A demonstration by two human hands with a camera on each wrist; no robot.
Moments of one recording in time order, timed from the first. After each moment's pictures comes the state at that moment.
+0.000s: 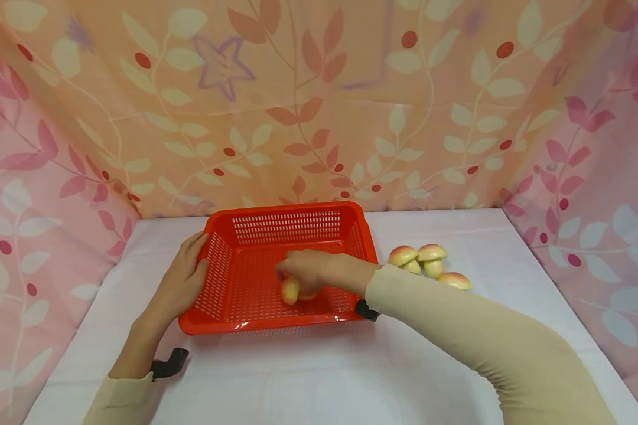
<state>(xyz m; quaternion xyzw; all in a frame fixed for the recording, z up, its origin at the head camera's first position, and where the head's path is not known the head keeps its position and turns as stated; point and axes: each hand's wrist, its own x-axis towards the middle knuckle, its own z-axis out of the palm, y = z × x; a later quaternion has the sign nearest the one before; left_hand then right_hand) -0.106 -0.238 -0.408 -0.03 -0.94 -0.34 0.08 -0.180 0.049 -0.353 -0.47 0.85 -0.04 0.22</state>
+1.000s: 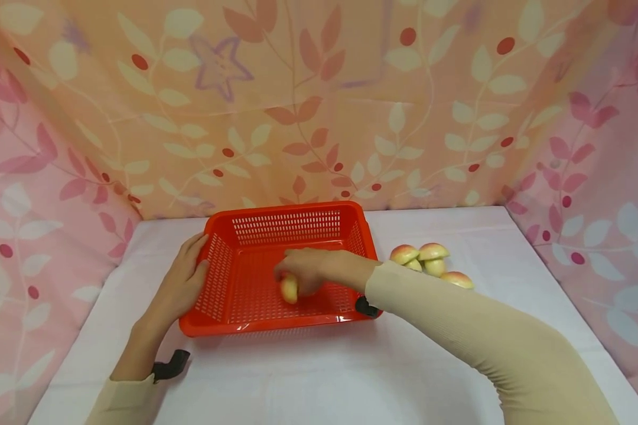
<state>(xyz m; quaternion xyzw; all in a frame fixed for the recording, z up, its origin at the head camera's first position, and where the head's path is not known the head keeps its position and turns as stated) -0.106 -0.238 -0.411 -0.03 -0.93 -0.35 0.09 -0.188 0.049 -0.354 -0.49 0.84 -0.06 0.23</state>
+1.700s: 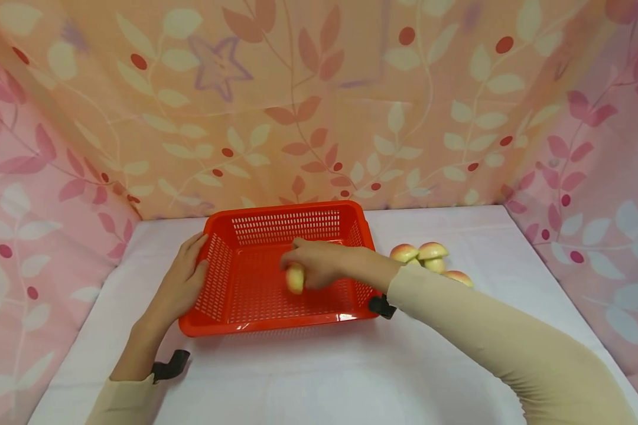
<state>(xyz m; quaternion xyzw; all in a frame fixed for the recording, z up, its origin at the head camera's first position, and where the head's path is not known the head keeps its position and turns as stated) -0.106 -0.237 -0.409 -0.02 -0.93 -0.35 0.08 -0.188 0.075 -0.343 -0.46 0.85 -0.12 0.22</state>
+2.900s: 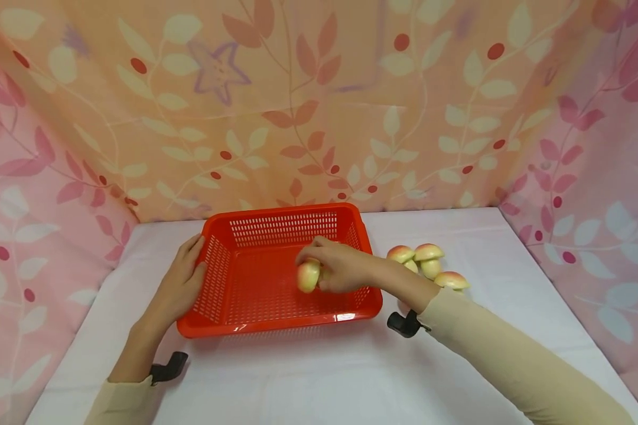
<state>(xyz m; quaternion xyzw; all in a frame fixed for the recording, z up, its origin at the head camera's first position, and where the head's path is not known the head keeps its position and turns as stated) -0.105 -0.236 -0.408 -0.03 -0.93 -0.35 0.07 -0.175 0.124 -0.342 -0.42 0.86 -0.23 0.17</state>
